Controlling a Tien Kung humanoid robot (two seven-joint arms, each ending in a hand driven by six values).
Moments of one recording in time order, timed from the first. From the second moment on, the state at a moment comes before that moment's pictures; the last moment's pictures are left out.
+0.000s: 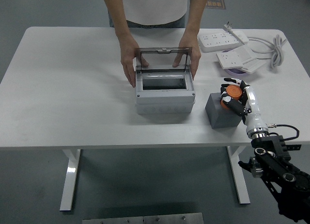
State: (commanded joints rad) left arm -0.20 0.21 -1.61 -0.26 1.76 0.00 0.40; right arm 0.24 -0.25 1.04 1.06 -1.00 -0.37 0.43
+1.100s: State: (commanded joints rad) left arm -0.20 0.21 -1.60 -0.26 1.75 0.01 0.39; right arm 0.24 -0.25 1.03 1.05 -0.91 -0.41 0.44
